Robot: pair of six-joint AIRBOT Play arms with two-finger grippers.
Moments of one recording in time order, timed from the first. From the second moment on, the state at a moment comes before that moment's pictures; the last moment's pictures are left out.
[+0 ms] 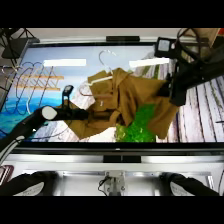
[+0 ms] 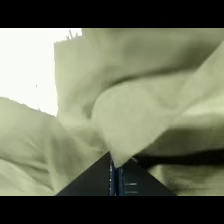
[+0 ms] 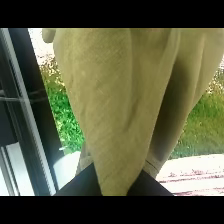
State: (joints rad) left arm -0.33 -1.20 0.81 0.96 -0.64 -1.29; right arm 0.15 -1.25 1.78 -1.15 1.80 0.52
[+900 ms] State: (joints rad) left arm -0.21 -1.16 1.31 0.93 -0.95 -1.29; right arm 0.23 -1.27 1.78 -1.25 1.76 0.71
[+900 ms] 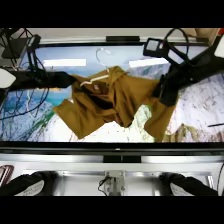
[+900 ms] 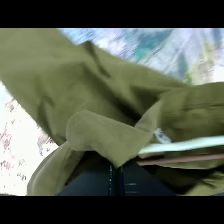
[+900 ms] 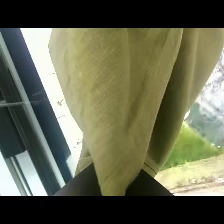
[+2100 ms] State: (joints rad) left arm -0.43 -1.14 1.84 0.92 -1.00 -1.23; right arm 0.25 -1.12 1.90 -1.18 1.37 1.12
